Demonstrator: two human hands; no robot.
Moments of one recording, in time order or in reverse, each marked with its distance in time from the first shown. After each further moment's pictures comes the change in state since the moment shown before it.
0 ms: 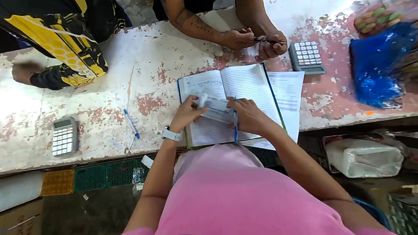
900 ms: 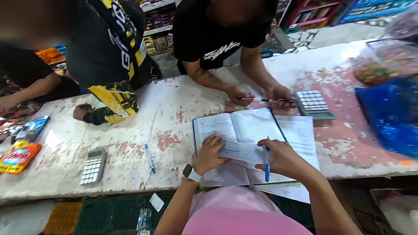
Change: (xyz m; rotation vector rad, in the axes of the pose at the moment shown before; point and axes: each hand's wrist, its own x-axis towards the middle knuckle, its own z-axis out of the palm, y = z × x) left_hand 0.024 -0.021 0.034 0.525 0.076 0.577; right_hand -0.031 0.019 -0.042 0.077 0.054 0.241
